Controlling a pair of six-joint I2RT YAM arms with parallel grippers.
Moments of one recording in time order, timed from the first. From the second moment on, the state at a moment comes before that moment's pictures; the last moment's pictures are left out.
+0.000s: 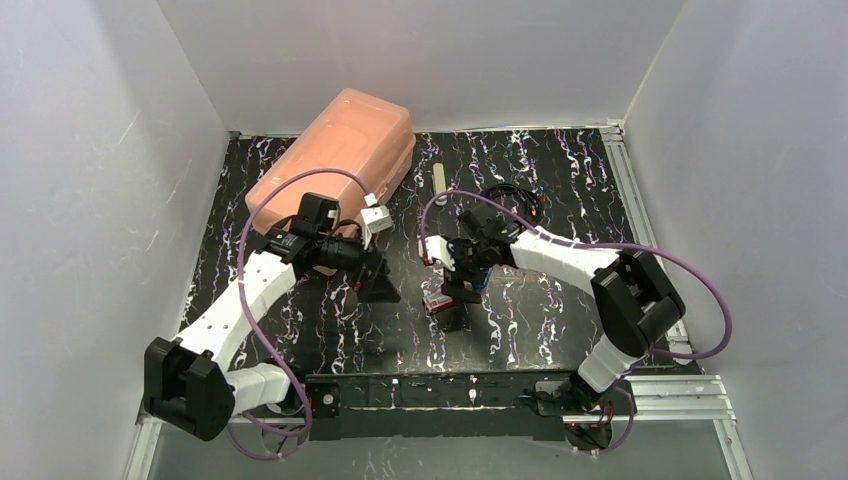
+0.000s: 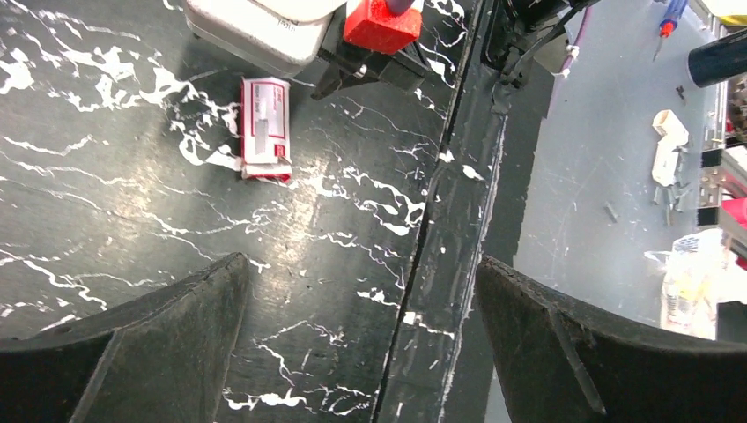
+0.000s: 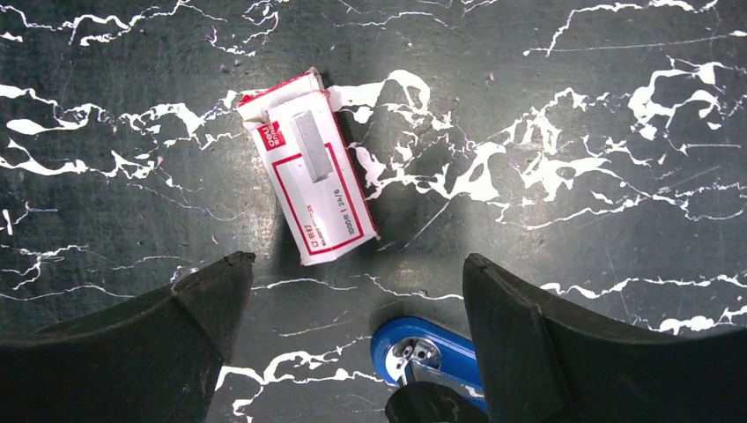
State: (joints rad) left arm -0.39 1.19 0.95 -0.69 0.92 0.29; right arm 0.71 1.63 1.03 -0.50 -0.50 -0.82
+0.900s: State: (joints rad) left arm -0.32 1.17 0.84 -0.57 0.93 0.13; right arm 0.83 1.70 0.98 -0.40 -0.40 -0.81
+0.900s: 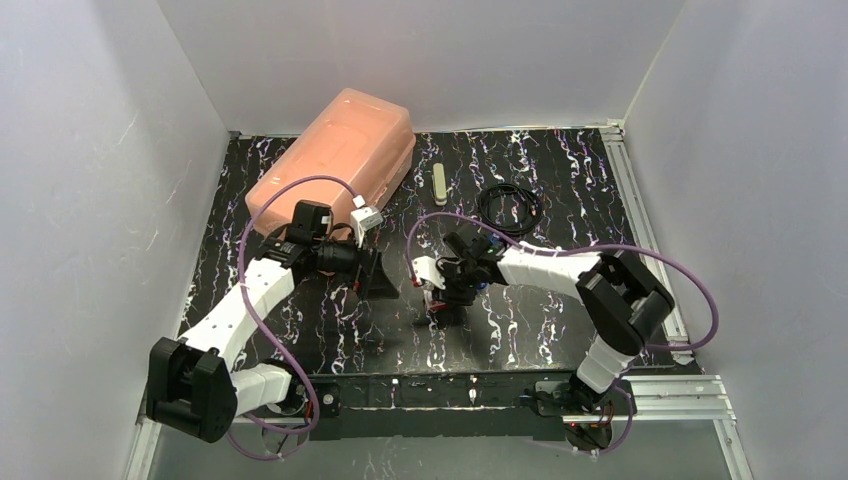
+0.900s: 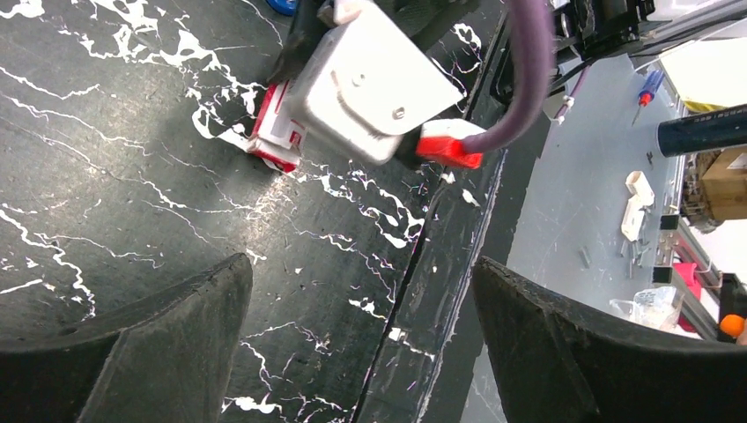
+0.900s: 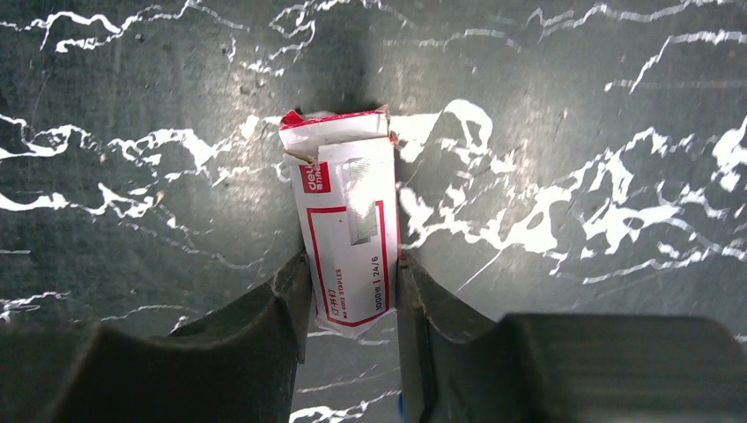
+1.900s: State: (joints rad) left arm -0.42 1.64 0.96 -0.34 0.90 -0.19; right arm 0.78 1.49 0.92 -0.29 -0.41 -0.52
